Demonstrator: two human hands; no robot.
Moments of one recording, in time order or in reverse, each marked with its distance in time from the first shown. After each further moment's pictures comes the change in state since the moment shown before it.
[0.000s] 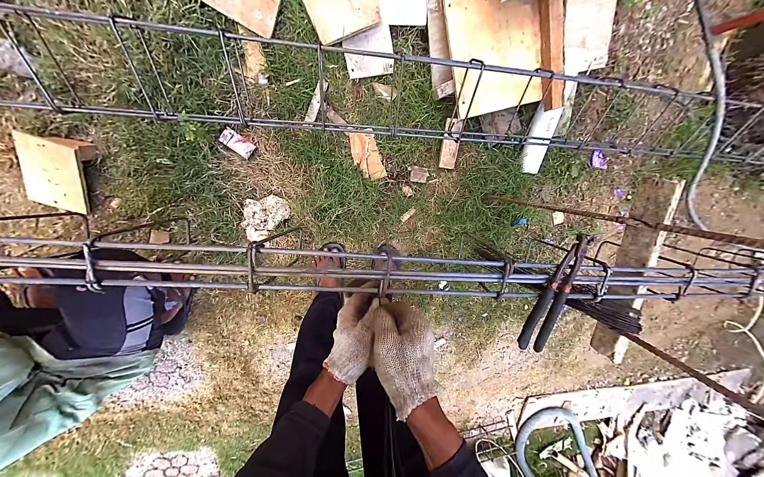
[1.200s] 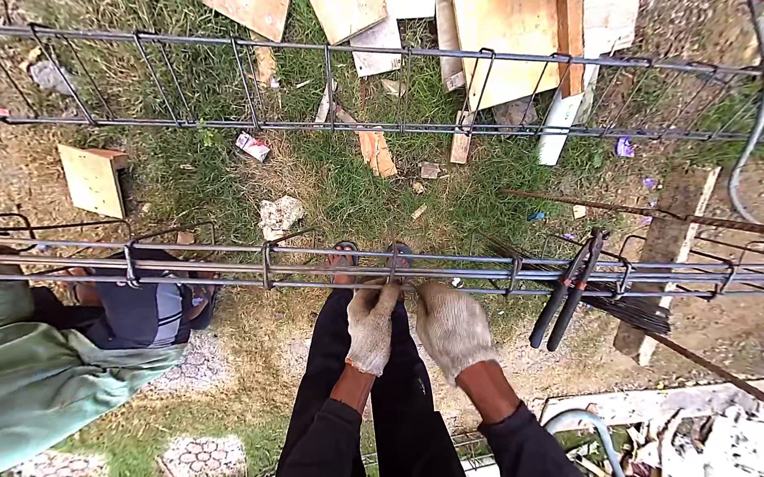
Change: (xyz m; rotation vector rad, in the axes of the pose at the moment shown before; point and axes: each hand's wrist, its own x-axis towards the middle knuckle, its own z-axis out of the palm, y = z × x) left_hand 0.004 0.008 0.028 -0.198 0.188 0.077; right_hand 0.038 -0.019 -0.064 -0.863 -0.262 -0.154
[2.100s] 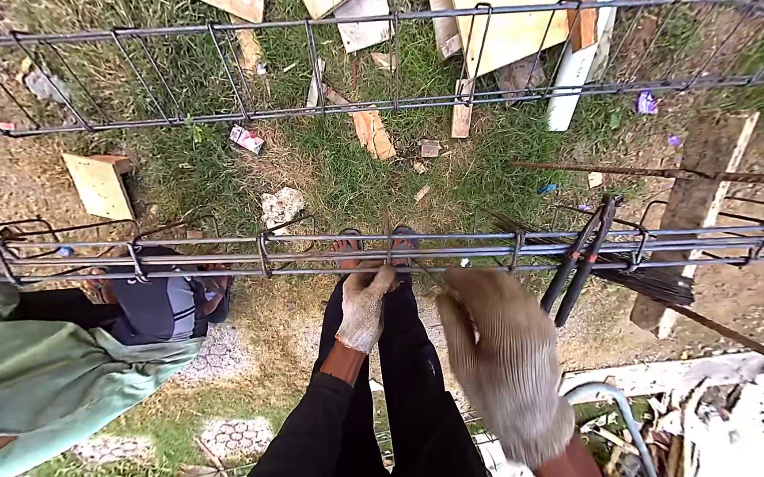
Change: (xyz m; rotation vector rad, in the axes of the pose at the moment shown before) left_hand 0.014 0.003 -0.018 -0.053 -0.178 -0.089; right_hand -0.058 0.023 -0.016 0.198 0.593 -0.362
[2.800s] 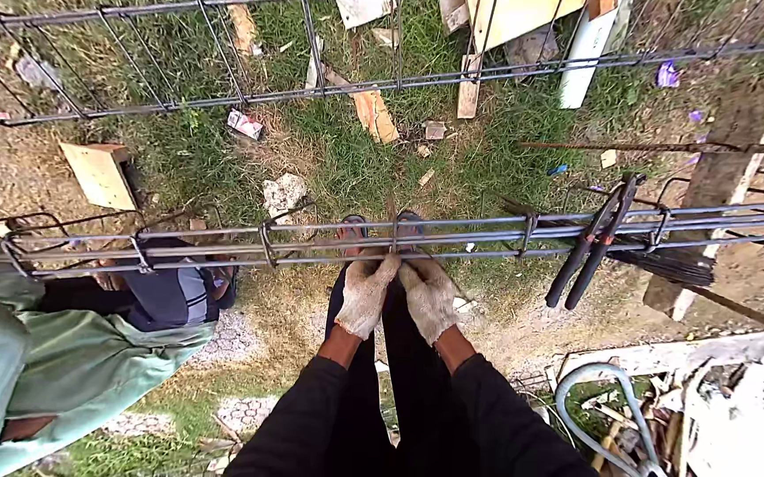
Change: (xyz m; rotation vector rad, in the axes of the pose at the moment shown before) left_hand -0.003 0.006 -0.011 0.242 -0.047 0.019; right_hand -0.015 0.031 0.151 0.715 -0.112 0.617
